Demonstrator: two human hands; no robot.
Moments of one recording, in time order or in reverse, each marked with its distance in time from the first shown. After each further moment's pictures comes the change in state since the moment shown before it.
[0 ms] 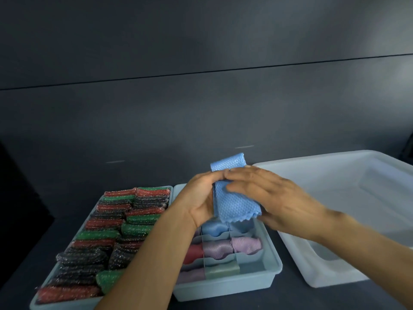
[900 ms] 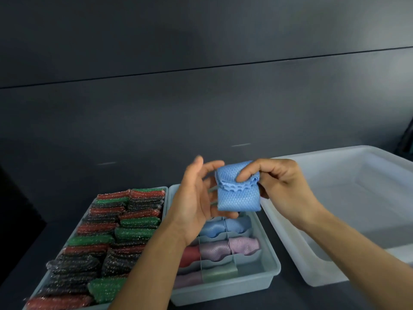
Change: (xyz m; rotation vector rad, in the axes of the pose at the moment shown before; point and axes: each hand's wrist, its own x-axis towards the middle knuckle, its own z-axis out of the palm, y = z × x) left_hand -0.018 -0.011 -0.003 0.063 -0.141 0.271; right_hand 0.015 -0.009 -0.001 0.999 0.389 0.729
